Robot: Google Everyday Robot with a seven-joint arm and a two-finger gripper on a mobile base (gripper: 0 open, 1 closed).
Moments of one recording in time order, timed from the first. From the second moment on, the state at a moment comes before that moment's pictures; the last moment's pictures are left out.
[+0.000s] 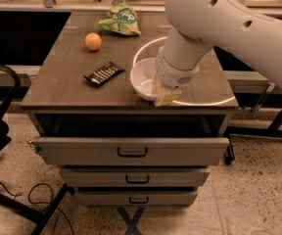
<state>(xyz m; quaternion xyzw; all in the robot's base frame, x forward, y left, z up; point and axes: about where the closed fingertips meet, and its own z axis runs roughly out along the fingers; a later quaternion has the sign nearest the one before) 0.541 -0.063 0.843 -0.80 0.58 -0.02 0.15</state>
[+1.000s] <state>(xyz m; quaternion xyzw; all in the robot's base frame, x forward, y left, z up) 0.629 -0.022 0.866 -0.85 0.50 -0.09 0.17</state>
